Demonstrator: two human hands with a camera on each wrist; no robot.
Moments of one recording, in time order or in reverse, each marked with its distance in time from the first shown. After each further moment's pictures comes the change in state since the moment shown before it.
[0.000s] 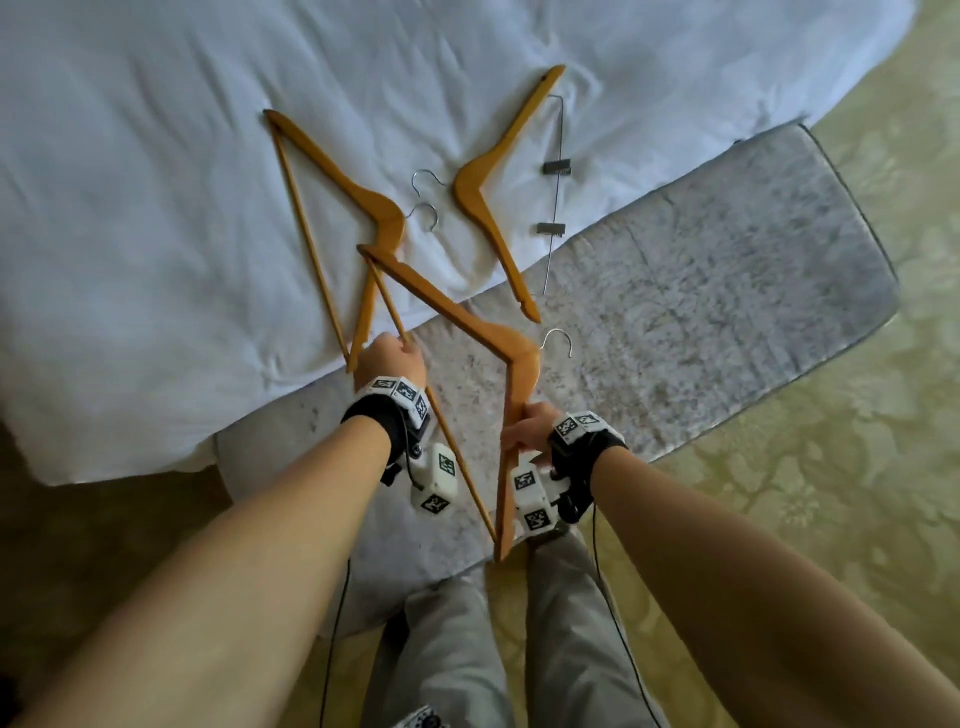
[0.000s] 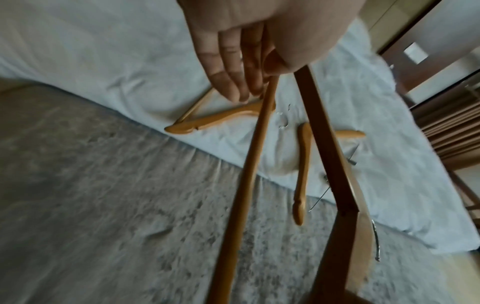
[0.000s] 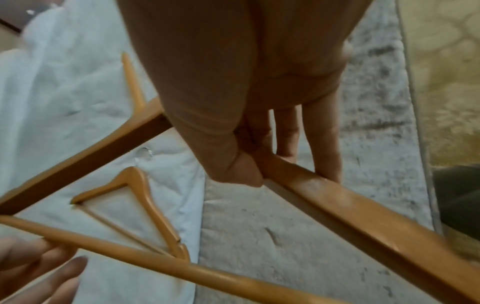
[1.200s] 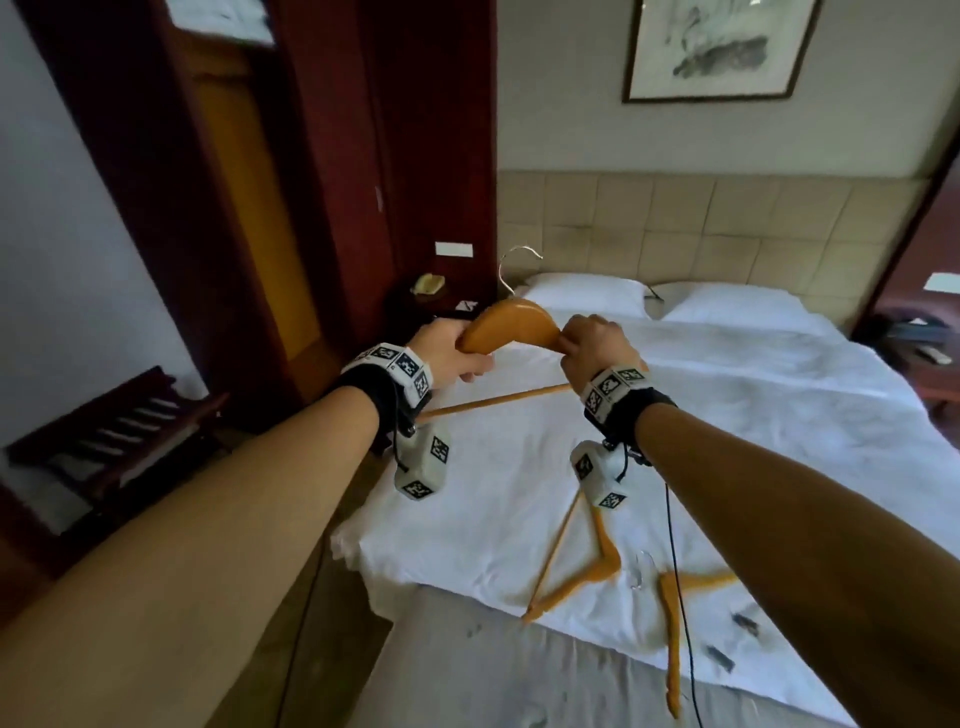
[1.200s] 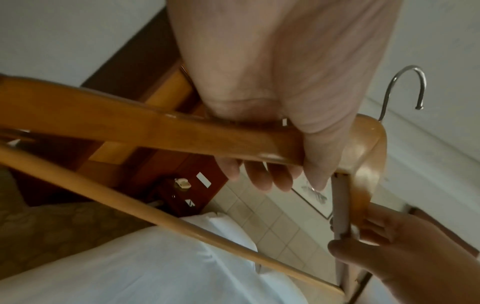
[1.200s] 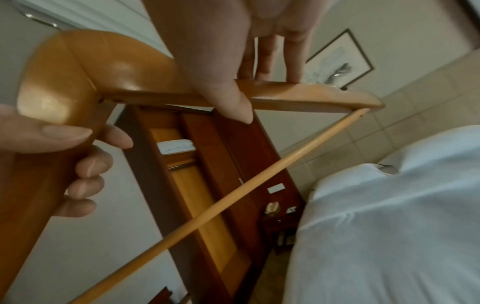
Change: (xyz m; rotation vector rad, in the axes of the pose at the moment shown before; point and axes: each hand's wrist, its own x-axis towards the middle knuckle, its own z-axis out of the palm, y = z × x) left_hand -0.348 -0.019 -0.440 -0.266 0.580 0.466; right_hand -0.499 -0.243 0.039 -0.783 0.824 -1.577
